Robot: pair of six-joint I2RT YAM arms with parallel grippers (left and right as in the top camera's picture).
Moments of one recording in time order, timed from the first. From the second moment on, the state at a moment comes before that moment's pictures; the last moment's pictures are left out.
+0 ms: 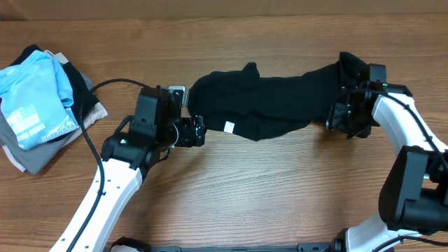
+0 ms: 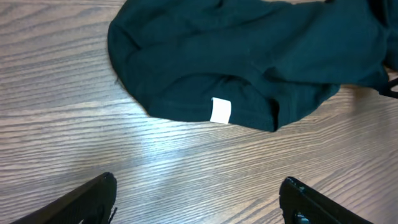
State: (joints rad) left arm -0.30 1.27 0.96 -0.60 0.21 -0.29; right arm -0.14 1.80 1.20 -0.86 -0.11 0.08
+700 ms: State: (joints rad) left arm -0.30 1.28 0.96 -0.59 0.21 -0.29; right arm -0.10 1.80 1.12 -0.66 -0.04 -0.06
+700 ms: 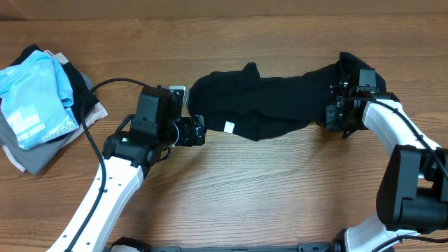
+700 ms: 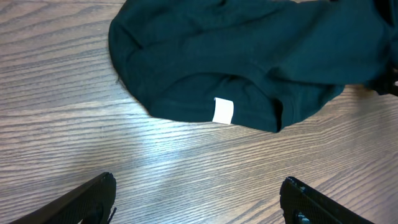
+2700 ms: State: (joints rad) left arm -0.30 1.28 0.96 -0.57 0.14 -0.29; right arm 0.32 1.80 1.71 -1.03 -0.19 0.40
